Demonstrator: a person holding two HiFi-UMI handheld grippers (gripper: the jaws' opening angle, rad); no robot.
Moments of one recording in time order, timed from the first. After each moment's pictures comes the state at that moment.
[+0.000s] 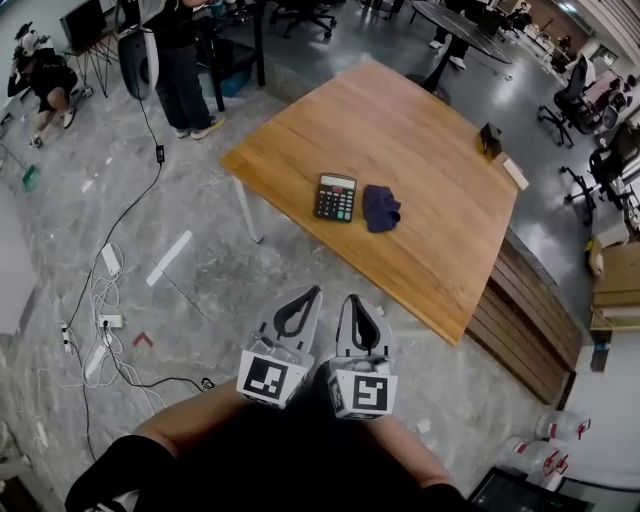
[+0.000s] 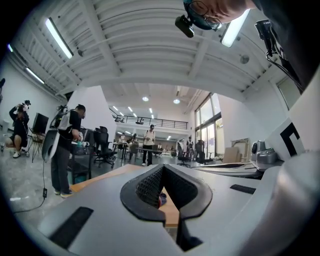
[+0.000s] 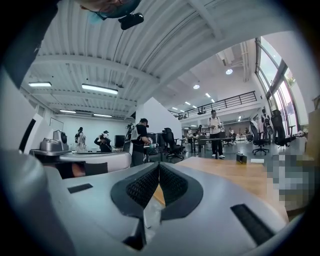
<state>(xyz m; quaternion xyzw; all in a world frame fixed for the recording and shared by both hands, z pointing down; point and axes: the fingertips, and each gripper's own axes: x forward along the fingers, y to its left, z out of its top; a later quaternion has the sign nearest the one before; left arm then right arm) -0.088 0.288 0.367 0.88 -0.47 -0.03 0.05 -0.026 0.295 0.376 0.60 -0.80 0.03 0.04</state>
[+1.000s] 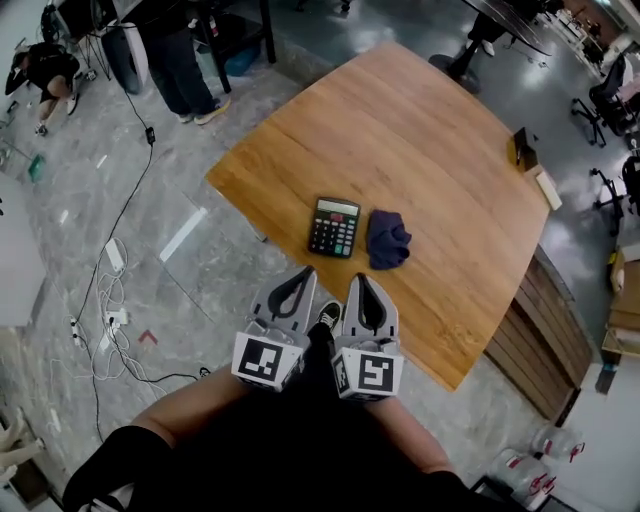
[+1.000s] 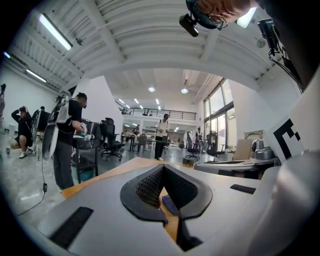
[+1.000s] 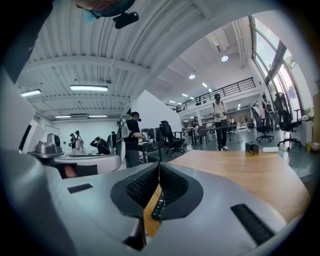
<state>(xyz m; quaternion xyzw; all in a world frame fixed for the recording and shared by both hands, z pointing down) -0.061 0.064 0.417 0.86 -0.51 0.02 0.08 0.020 0.063 0.424 0.58 -0.81 0.08 0.04</state>
